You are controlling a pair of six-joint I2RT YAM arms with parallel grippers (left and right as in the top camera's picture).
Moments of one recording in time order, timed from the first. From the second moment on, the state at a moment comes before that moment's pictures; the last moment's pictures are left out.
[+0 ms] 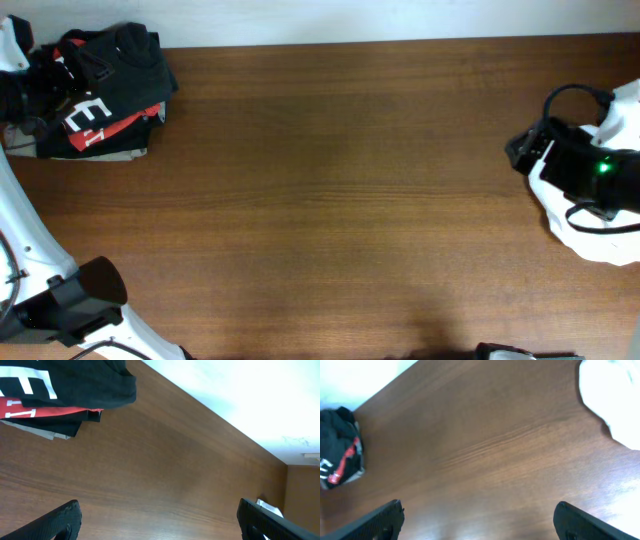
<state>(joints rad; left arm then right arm) 0.44 1.97 2.49 -1.57 0.57 -0.17 -0.19 1.35 1.99 -1.63 -0.26 0.34</state>
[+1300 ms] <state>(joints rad) 0.44 1.97 2.48 -1.57 0.57 -0.17 0.01 0.01 0.01 -0.06 -0.13 0.15</state>
